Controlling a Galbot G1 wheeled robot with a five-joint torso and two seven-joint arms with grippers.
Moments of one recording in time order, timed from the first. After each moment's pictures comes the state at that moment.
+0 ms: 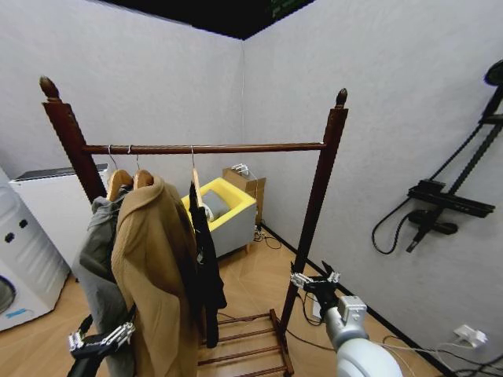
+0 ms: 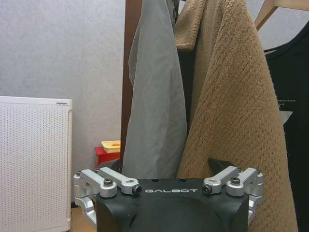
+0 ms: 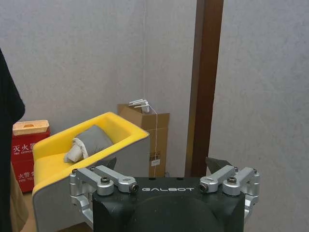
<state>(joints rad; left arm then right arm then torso) 1.83 -1.30 -0.87 -2.29 -0.49 -0.05 0.04 -1.37 1.19 0.42 2.40 0.35 -0.52 0.43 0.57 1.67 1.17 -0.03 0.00</state>
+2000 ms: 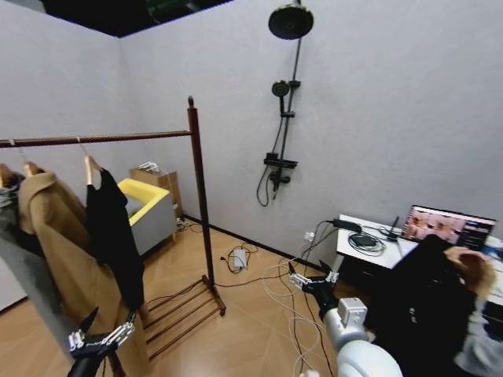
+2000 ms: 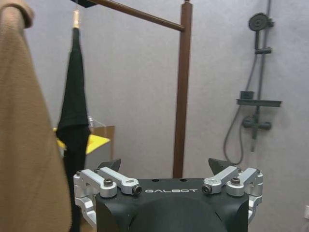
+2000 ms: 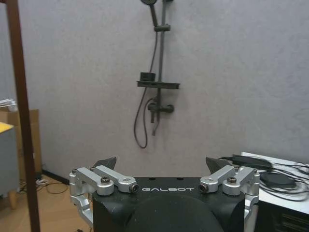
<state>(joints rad) 1.83 -1.30 -0.87 -2.29 -0.49 -0.05 0.04 -1.40 1.16 0.44 2.39 0.35 -0.45 0.40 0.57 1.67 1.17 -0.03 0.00</state>
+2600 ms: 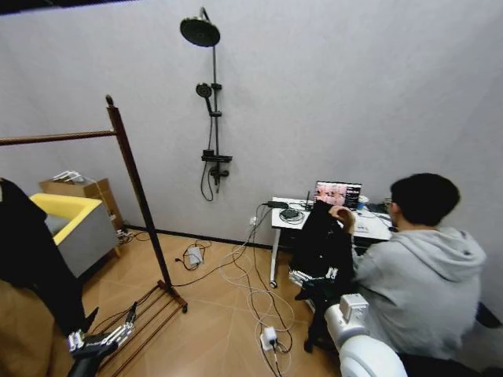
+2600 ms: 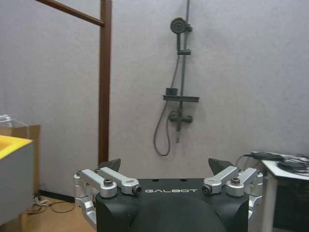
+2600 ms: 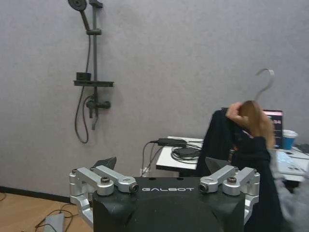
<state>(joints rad) 1.83 -1.30 -0.87 -2.29 -0.49 -0.05 0.04 -1.36 1.15 0.41 2.38 0.38 -0.45 0.38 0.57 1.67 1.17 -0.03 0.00</state>
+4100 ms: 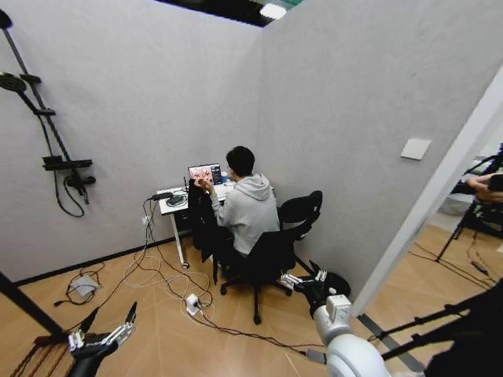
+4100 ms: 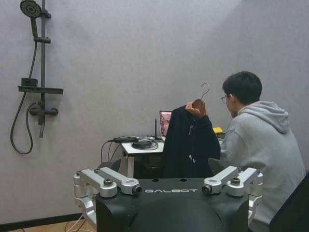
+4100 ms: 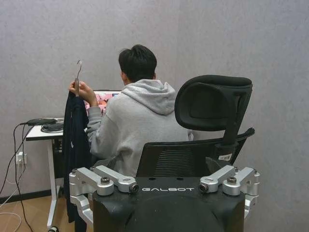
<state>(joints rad) 1.83 -1.30 -0.87 -2.29 -0.49 -0.05 0.04 -1.33 1.16 0.37 2.30 0.34 -0.42 0.37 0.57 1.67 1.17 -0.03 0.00</state>
